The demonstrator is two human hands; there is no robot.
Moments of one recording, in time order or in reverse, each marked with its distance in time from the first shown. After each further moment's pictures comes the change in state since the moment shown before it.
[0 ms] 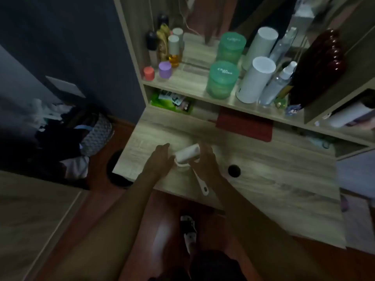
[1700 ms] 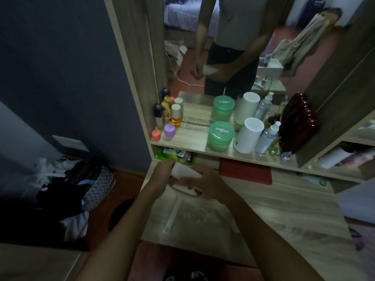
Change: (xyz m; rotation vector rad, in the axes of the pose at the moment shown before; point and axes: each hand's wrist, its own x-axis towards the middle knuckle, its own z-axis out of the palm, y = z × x) left_hand 0.028 0.088 -0.145 -0.937 -0.009 -0.139; right_hand 0.026 -0.137 -0.088 0.337 -0.206 -0.044
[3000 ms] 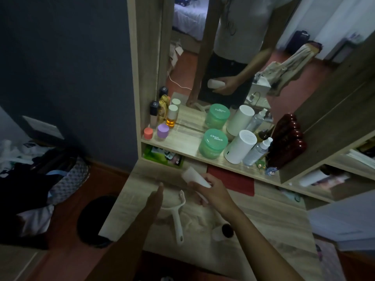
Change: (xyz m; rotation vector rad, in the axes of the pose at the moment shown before) left_hand 0.040 -0.118 0.018 0.017 0.114 -0.339; right_hand -0.018 0.020 -0.022 0.126 0.162 0.072
